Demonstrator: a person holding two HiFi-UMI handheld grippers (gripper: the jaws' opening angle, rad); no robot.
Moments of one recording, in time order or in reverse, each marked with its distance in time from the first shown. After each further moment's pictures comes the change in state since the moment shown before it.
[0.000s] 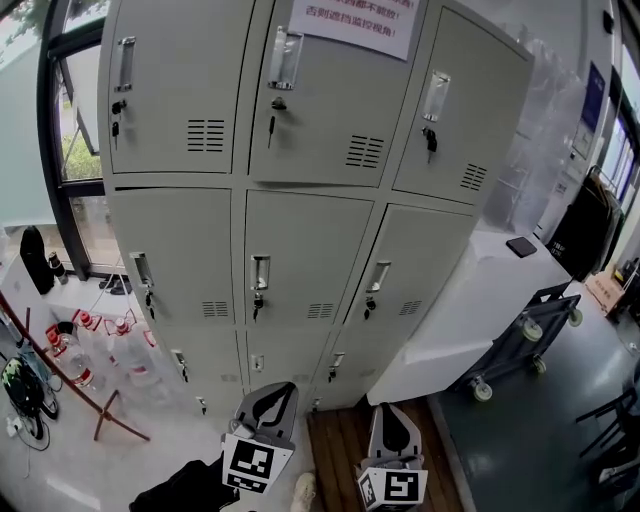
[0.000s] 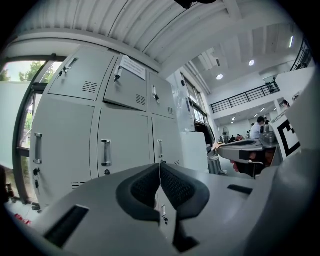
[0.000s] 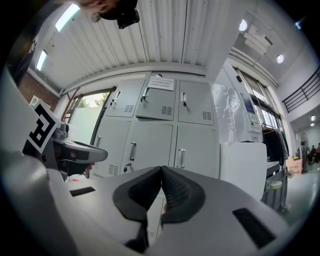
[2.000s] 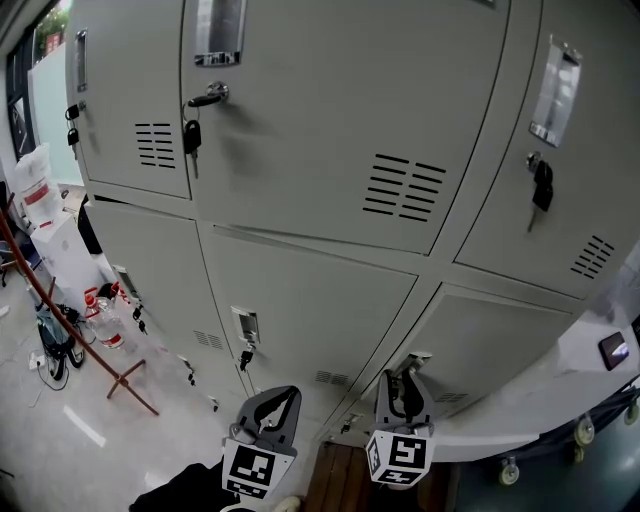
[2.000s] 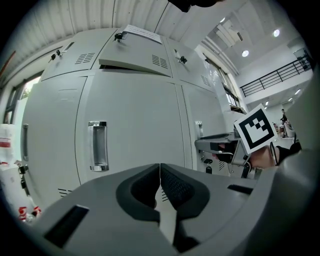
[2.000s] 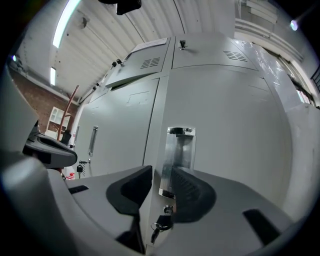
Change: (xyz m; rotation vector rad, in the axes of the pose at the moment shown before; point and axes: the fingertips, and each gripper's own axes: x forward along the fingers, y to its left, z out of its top) left arm 0.203 0.085 -0.021 -0.027 0.124 0.352; right arm 0.329 -0.087 -0.031 0.012 0.026 0.301
